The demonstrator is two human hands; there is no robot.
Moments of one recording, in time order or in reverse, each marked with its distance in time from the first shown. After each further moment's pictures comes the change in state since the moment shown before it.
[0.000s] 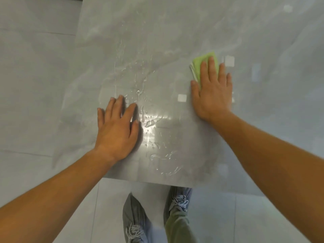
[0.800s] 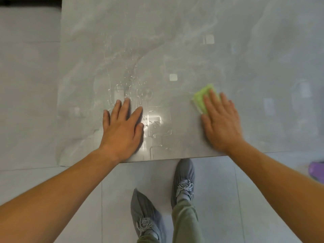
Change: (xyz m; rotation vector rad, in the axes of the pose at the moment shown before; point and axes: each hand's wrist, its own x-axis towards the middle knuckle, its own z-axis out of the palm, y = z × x) left_hand -0.043 -0.010 0.018 0.058 -0.101 0.188; right_hand -0.170 0.040 0.004 -0.038 -0.087 -0.009
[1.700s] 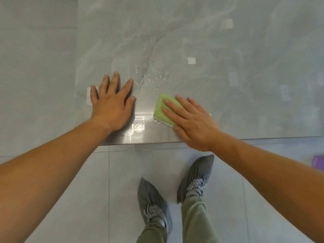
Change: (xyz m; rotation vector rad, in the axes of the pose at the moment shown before) left_hand 0.008 -0.077 -0.014 0.057 0.028 -0.096; right_hand -0.018 -0.102 0.025 -0.051 -0.087 -0.608
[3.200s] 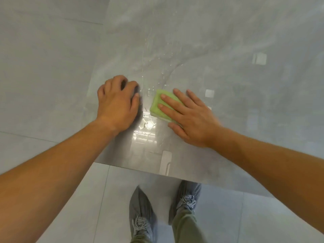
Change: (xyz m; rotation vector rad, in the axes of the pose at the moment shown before) left_hand 0.050 0.009 -0.027 -0.096 0.285 -0.110; right_hand 0.108 0.067 -0.028 -0.090 -0.006 -0.225
